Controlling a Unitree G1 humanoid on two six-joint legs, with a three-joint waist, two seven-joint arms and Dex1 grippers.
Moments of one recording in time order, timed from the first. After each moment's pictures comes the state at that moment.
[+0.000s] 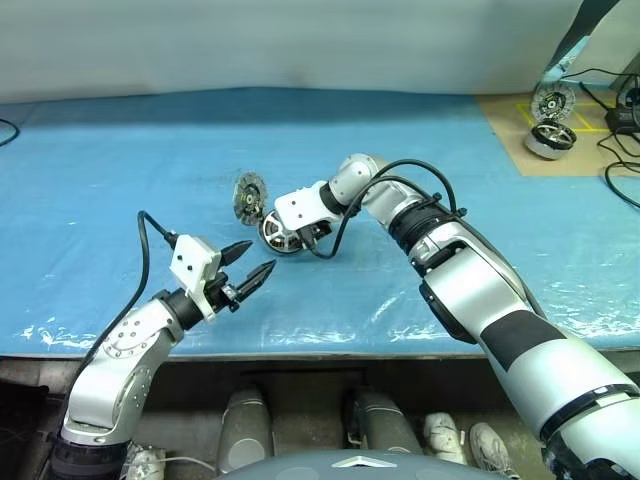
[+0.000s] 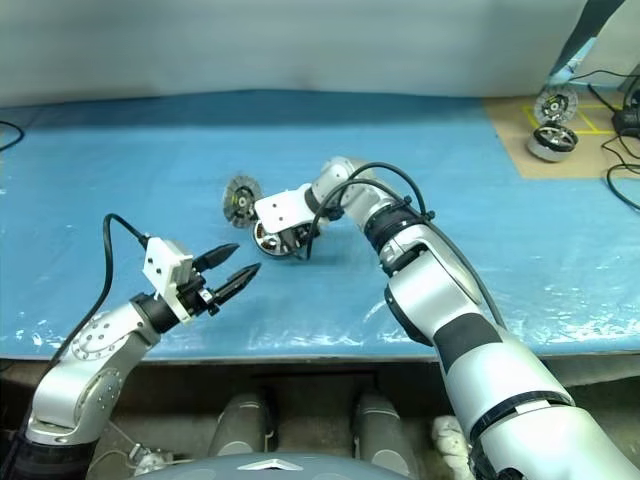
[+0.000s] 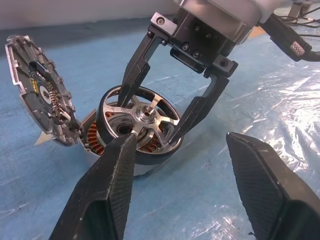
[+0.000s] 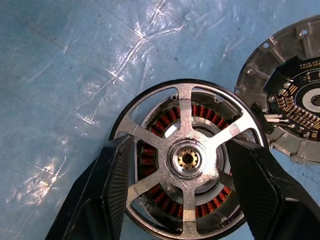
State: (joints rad) left arm 0.02 0.45 0.08 -0.49 -0.45 0.41 -0.59; right arm -1.28 -0.14 0.51 1.08 -0.39 -0.39 1.18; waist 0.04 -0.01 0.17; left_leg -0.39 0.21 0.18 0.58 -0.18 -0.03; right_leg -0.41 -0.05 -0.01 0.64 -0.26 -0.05
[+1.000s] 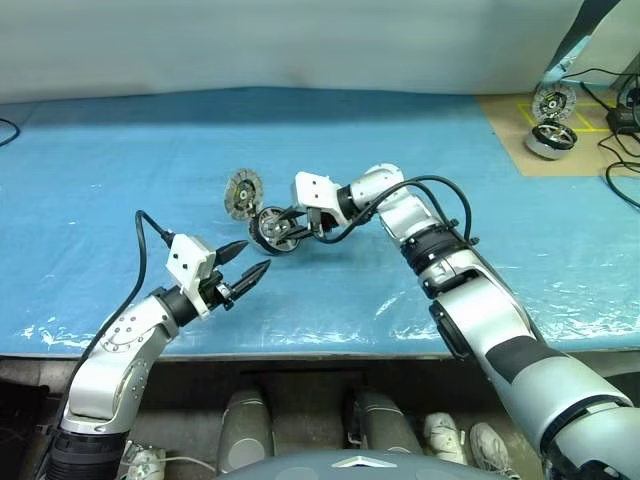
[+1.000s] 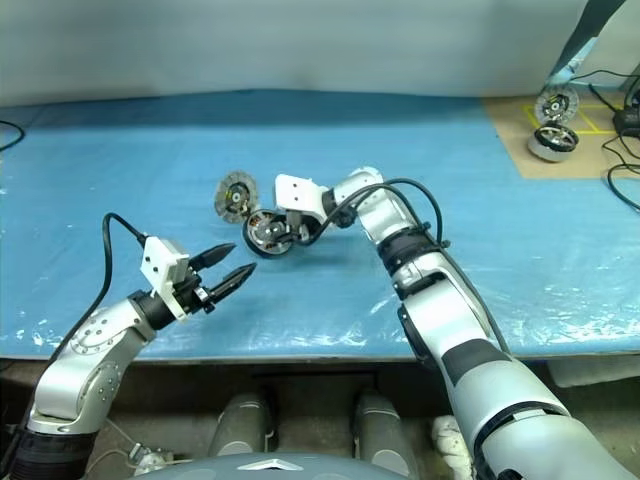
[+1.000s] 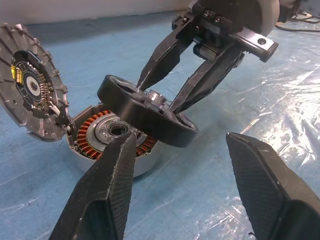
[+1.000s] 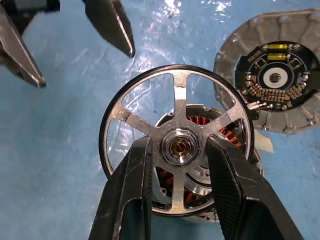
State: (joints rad) left arm 0.04 0.46 0.09 -0.40 -0.44 0.34 -0.66; right arm -1.04 -0.18 0.29 0.73 -0.12 0.03 1.25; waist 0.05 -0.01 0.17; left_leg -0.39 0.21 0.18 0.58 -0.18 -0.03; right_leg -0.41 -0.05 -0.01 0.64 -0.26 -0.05
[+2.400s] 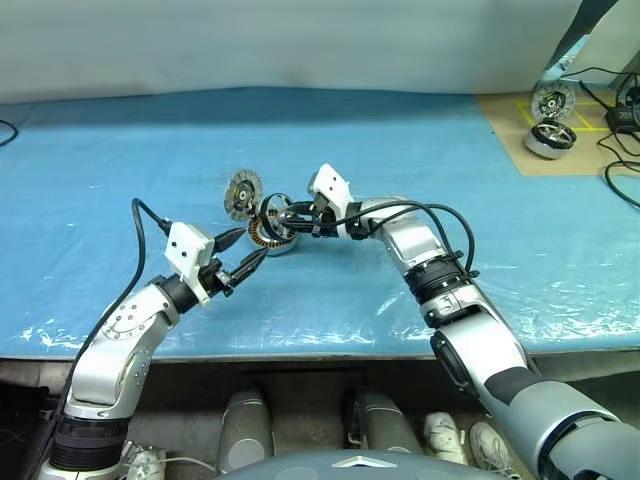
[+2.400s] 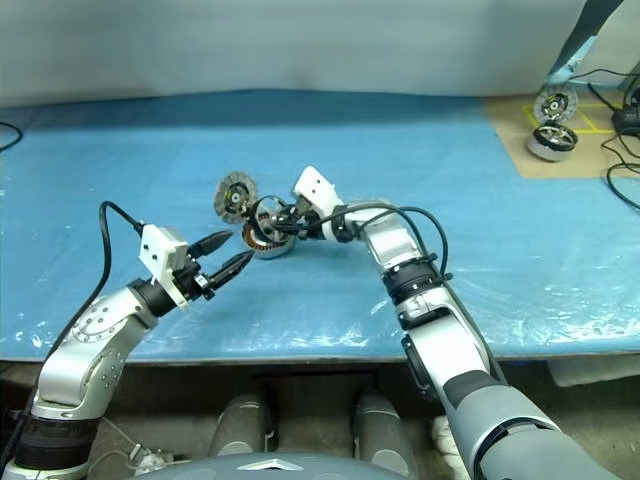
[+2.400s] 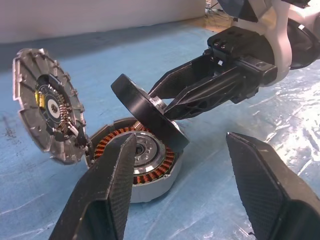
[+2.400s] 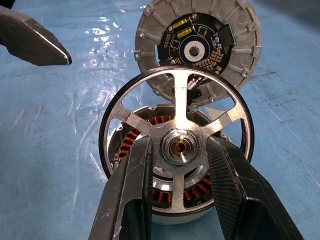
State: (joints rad) left arm -0.01 0.46 0.09 -0.36 -0.44 0.32 -0.63; right arm -0.89 -0.14 0.24 0.61 0.01 0.22 0.95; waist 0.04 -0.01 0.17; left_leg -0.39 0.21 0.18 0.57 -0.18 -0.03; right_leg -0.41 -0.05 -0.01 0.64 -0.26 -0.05
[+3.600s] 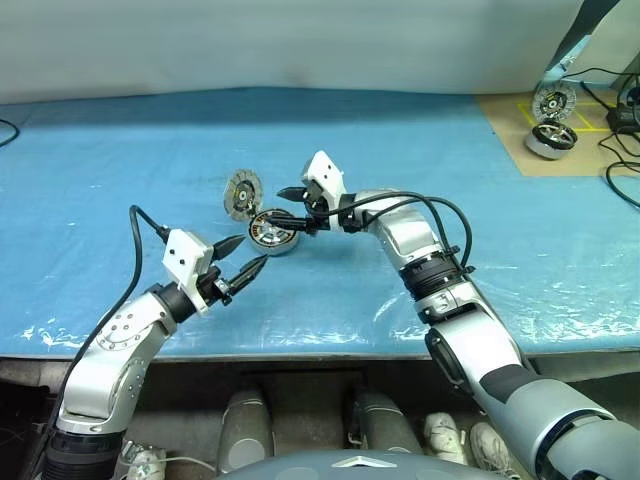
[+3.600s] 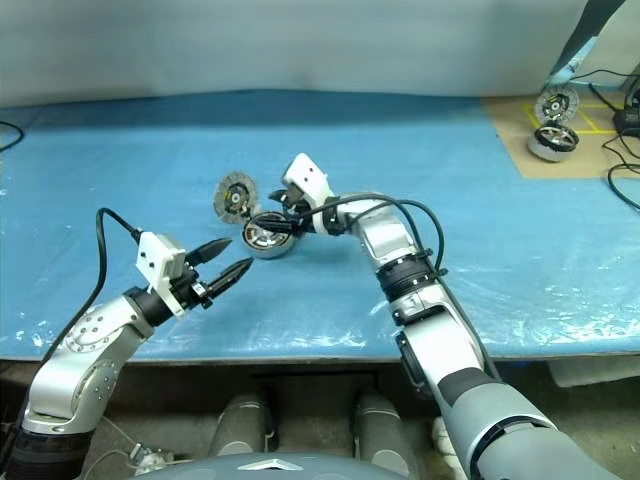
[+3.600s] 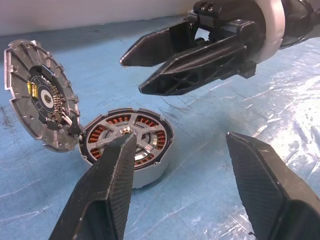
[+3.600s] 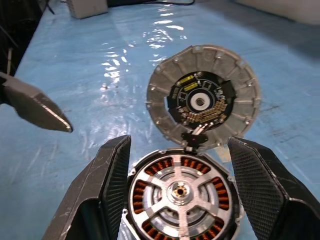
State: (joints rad) left arm 0.03 0.47 0.10 -0.42 -0.45 0.35 -0.63; right arm -0.91 -0.11 0.21 0.54 0.06 0.28 0.91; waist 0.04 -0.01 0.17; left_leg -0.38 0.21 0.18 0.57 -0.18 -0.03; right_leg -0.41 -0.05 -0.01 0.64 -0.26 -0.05
